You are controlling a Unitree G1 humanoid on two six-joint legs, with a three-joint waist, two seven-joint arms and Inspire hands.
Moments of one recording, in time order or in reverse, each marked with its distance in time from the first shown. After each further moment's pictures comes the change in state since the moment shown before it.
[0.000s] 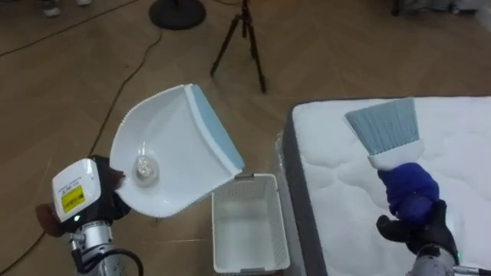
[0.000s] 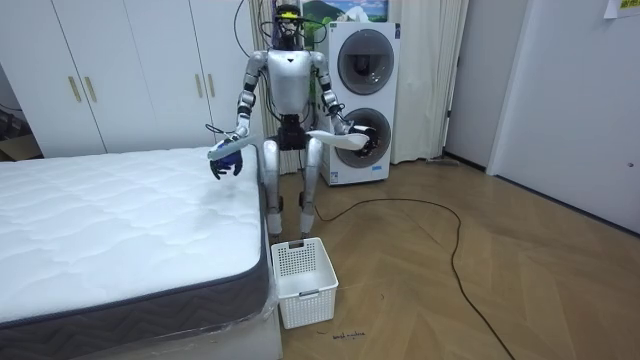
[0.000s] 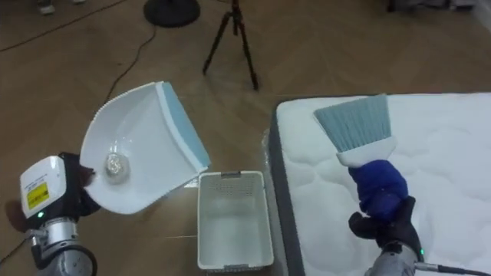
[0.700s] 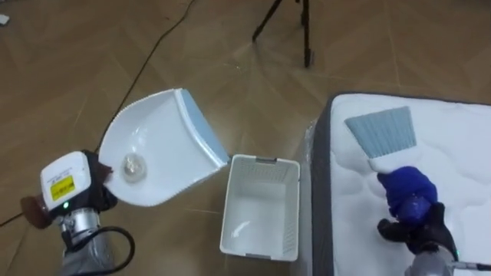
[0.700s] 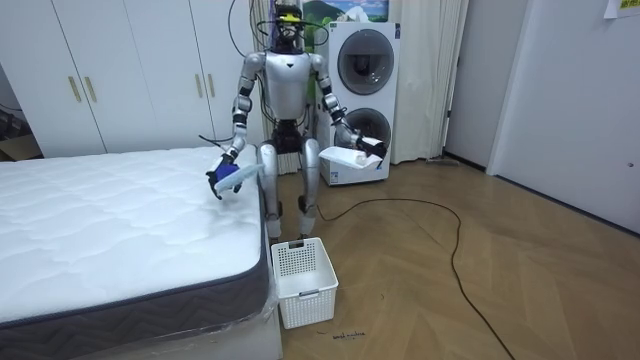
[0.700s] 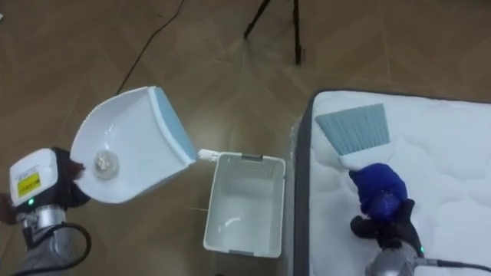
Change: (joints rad) left arm -0.226 0.077 -0.050 0.240 0.003 0.024 -0.024; right arm -0.133 -0.001 -0.008 0.188 -0.001 -0.014 0.034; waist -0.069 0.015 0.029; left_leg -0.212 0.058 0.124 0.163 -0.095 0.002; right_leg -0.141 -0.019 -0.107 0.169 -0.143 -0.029
